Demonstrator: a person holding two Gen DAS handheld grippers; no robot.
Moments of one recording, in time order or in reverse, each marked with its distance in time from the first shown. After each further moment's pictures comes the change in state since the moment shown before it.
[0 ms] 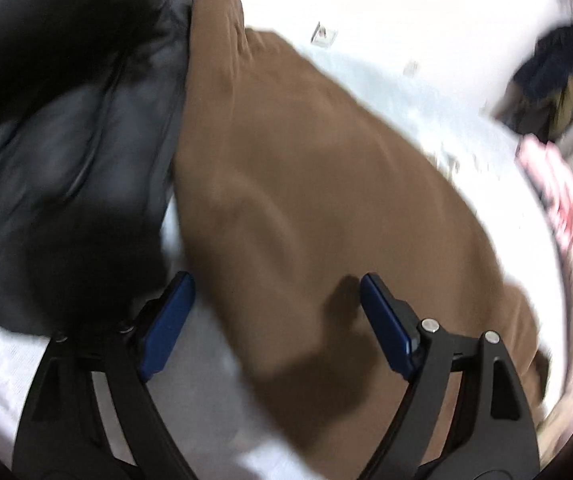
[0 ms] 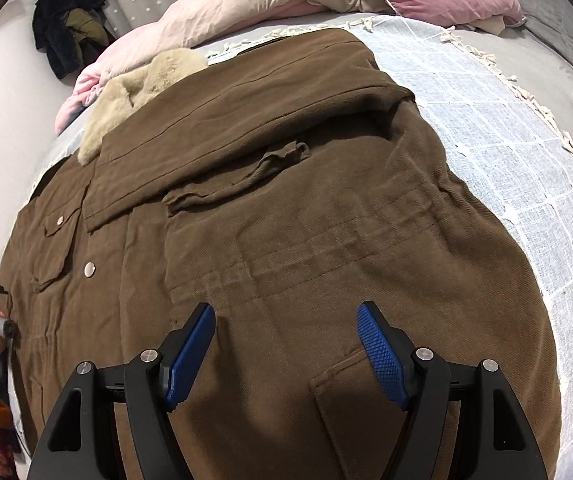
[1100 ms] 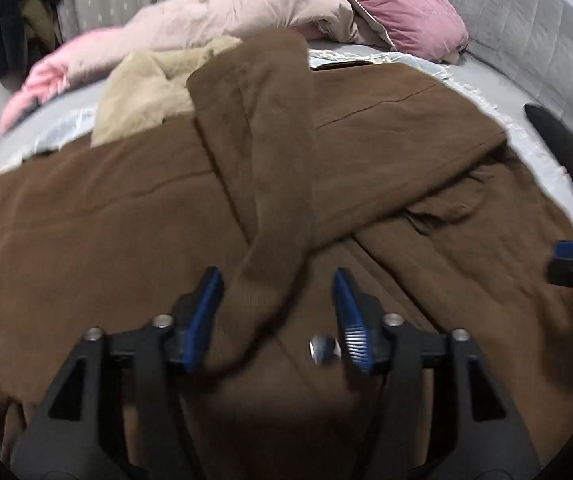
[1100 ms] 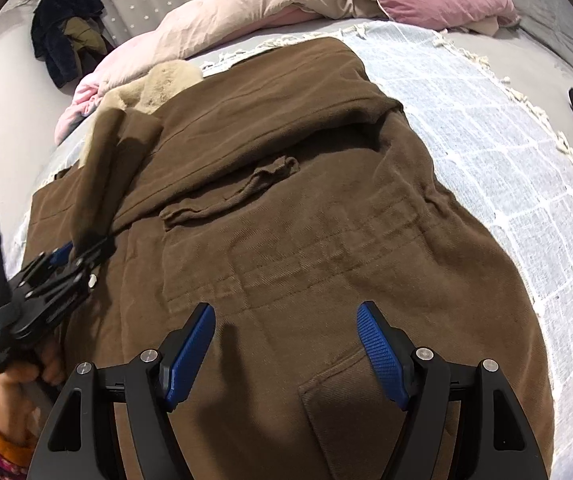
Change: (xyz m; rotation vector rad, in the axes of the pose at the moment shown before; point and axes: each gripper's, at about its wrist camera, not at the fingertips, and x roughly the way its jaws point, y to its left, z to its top) left arm -0.201 -0.069 -0.315 1.582 0.214 -0.905; right arm -0.010 -0.003 0.000 0.011 -0.031 0.001
